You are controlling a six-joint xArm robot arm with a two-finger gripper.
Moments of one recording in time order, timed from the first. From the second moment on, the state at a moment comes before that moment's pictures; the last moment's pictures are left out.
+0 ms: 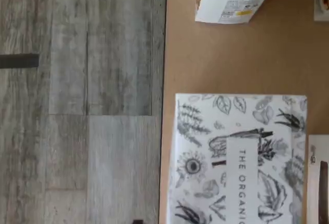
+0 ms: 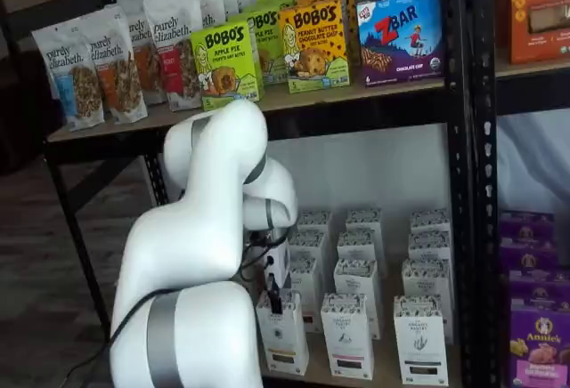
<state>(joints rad) 0.26 1.07 -1.69 0.11 0.63 -1.39</state>
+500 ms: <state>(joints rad) 0.27 1.13 -1.74 0.07 0.63 -1.35</state>
